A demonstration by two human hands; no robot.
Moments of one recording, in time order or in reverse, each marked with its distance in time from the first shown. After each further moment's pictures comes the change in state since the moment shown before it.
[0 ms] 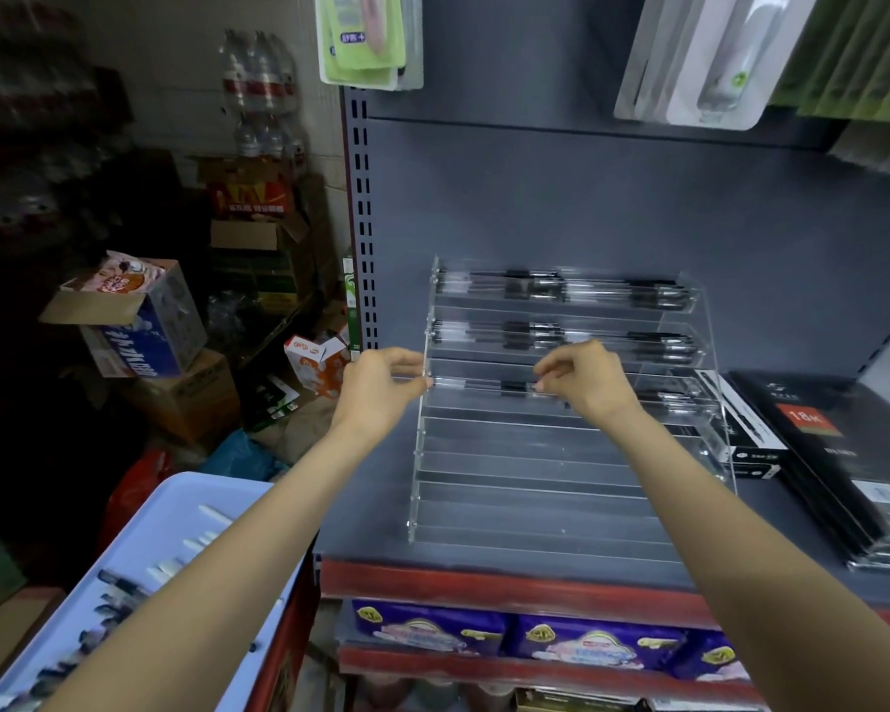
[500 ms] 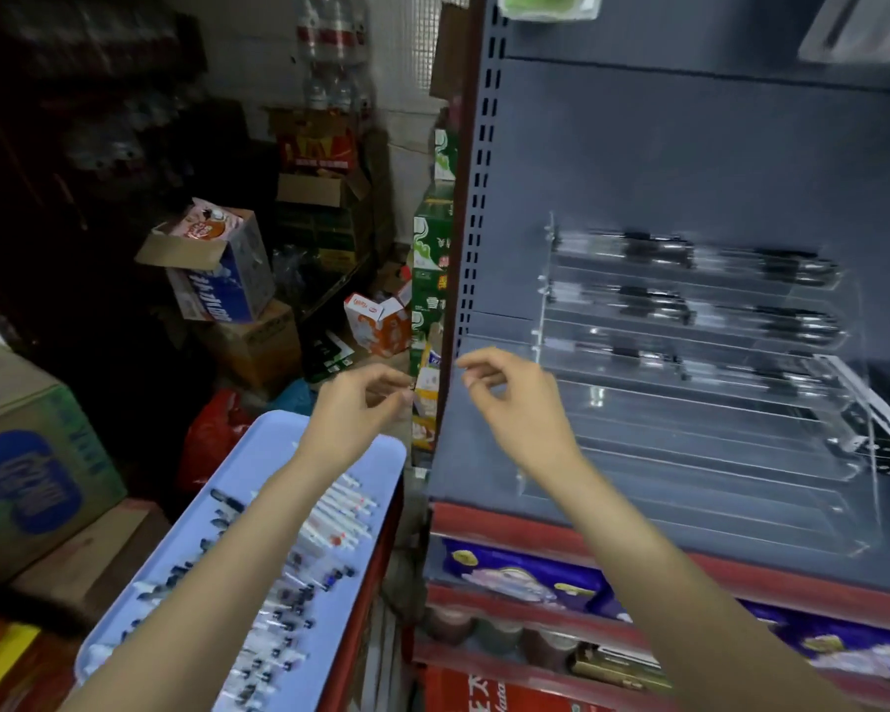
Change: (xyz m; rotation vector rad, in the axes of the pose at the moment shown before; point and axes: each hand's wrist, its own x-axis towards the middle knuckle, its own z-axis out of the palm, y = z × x) left_hand -0.068 -0.089 -0.092 0.059 0.000 -0.050; right_hand -0.084 -0.116 0.122 0.205 -0.077 -0.298
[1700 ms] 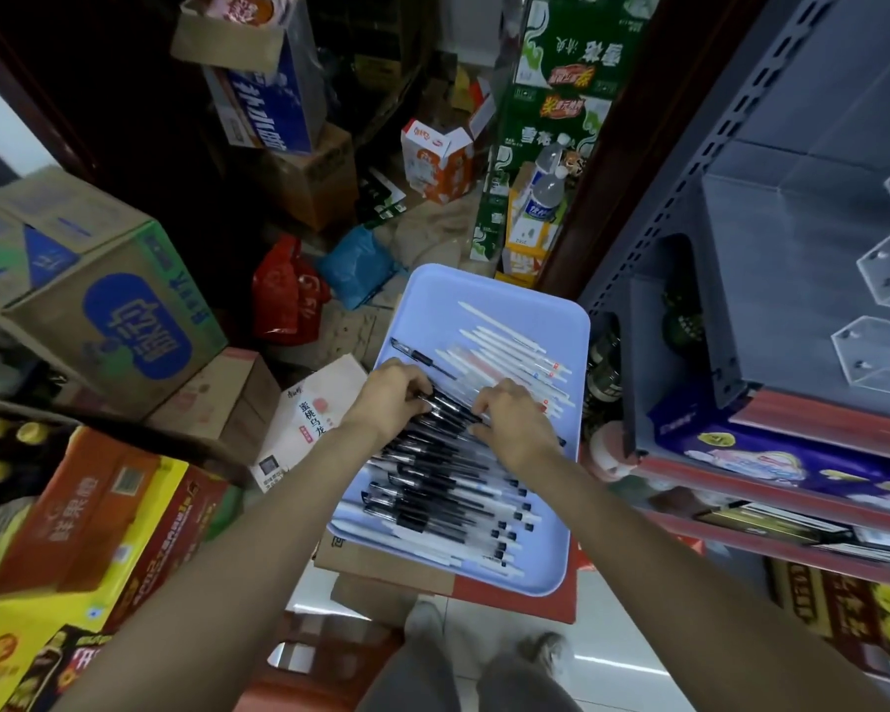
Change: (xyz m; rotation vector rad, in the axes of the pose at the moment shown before) left_hand -0.052 -0.277 -0.088 0.235 -0.394 -0.253; right_hand -0.046 -0.014 0.305 -0.444 -0.599 0.344
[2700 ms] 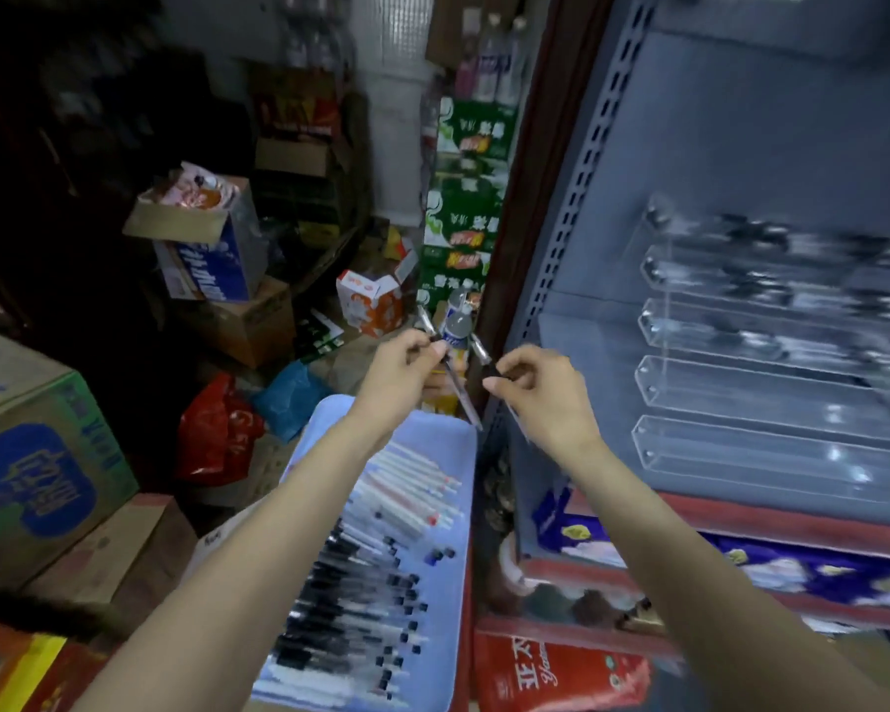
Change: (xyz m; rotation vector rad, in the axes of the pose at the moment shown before) left_hand 0.013 0.209 -0.054 -0.838 0.113 0.230; right_hand -0.065 0.046 -0.192 0.475 0.606 -0.081
